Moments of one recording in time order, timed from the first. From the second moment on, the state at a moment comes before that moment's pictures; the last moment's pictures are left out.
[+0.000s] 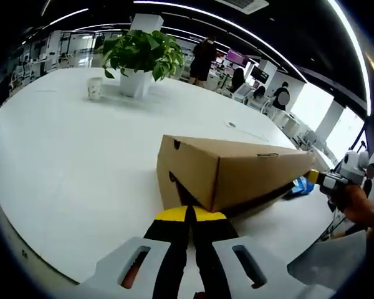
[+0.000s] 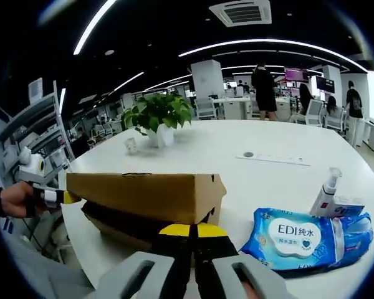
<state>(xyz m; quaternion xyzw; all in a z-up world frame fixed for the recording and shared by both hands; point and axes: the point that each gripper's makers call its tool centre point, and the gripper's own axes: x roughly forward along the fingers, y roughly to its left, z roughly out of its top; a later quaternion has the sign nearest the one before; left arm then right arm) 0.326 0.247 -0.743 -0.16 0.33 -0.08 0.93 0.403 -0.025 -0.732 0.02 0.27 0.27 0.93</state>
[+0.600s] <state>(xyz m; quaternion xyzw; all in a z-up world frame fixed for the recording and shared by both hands) 0.318 0.247 -0.747 -0.16 0.33 -0.08 0.93 0.395 -0.028 -0.748 0.03 0.29 0.26 0.92</state>
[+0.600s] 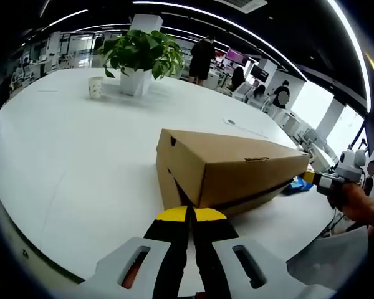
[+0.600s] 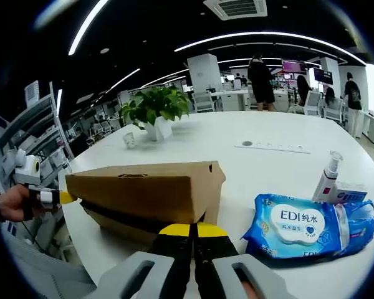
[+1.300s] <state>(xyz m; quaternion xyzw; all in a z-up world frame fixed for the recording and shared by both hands) 0.312 0.241 -0.758 -0.16 0.35 -0.08 0.92 0.388 -0.034 -0.758 0.04 0.32 0.25 0.91</state>
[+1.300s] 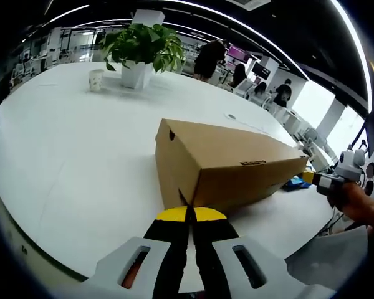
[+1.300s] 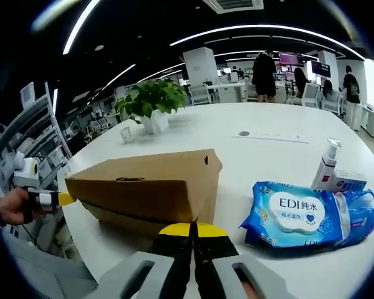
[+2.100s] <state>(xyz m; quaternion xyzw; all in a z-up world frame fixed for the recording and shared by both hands) 0.301 0.242 -0.771 -0.18 0.36 -0.08 0.91 0.377 -0.040 -0.777 0.07 0.34 0.25 0.90</state>
